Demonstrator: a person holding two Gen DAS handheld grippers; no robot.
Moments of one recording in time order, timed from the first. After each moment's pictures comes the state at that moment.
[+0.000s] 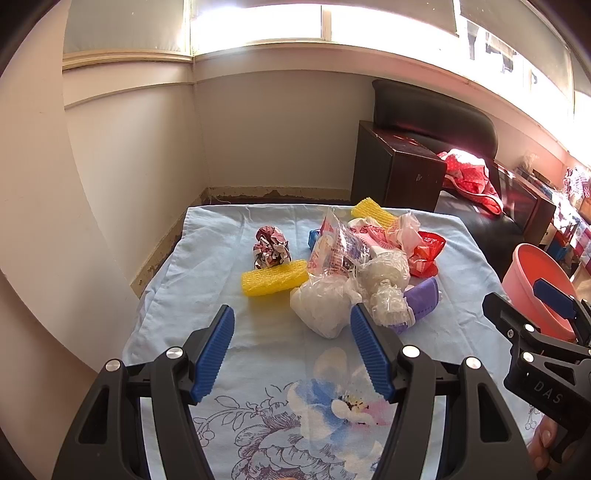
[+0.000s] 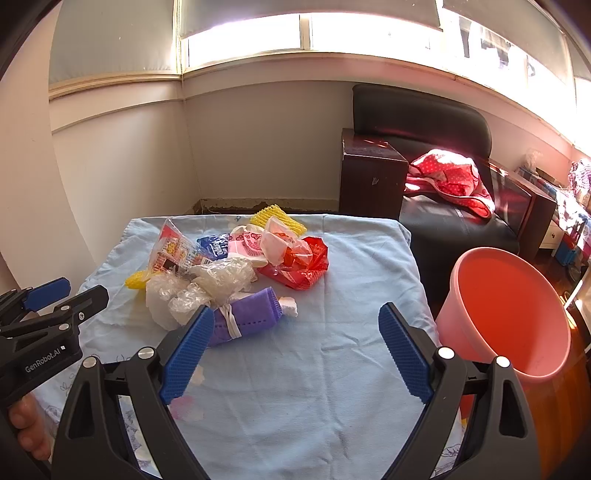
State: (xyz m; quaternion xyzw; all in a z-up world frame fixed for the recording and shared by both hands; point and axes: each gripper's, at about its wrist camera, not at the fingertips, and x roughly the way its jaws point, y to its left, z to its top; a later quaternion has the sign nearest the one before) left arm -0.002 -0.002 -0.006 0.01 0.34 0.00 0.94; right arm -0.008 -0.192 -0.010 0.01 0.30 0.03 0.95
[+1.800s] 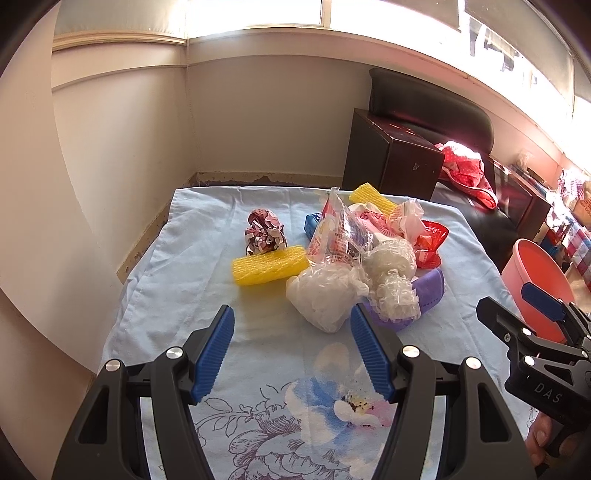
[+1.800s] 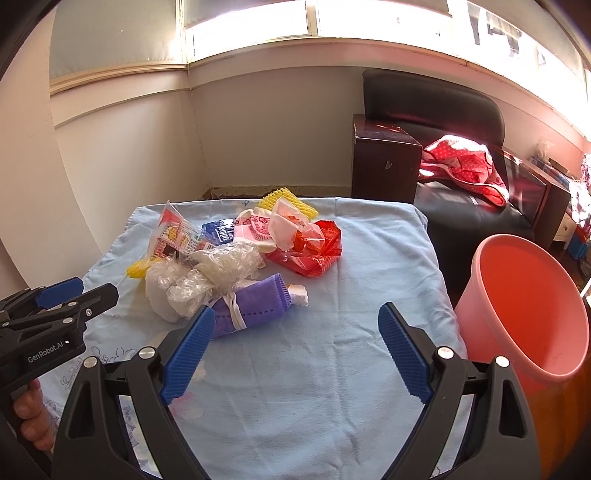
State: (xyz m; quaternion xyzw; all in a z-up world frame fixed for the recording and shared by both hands) left arm 0.018 0.006 -0.023 -0.01 0.36 -0.02 0.93; right arm 0.008 -0.195 -0.029 0.02 0.32 0.06 0.94
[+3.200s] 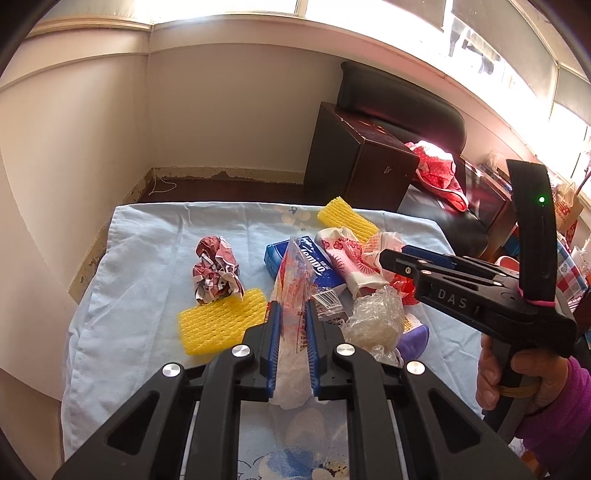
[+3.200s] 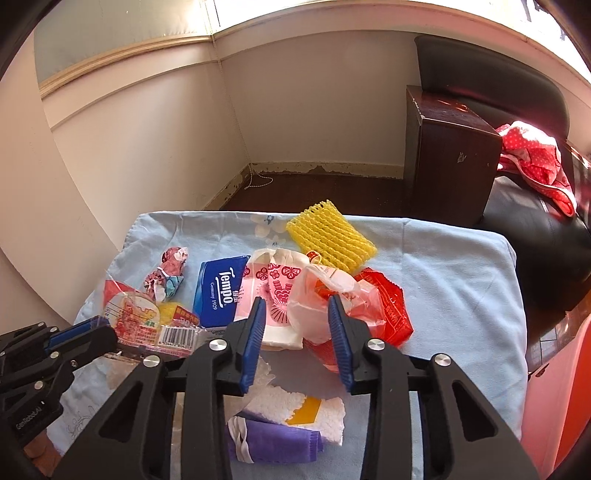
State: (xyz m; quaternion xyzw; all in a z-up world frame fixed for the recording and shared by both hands) left arm 0.088 0.002 -0.022 -0.04 0.38 -0.10 0.92; right arm 0.153 -0.179 -0.043 0.03 0.38 0.15 0.91
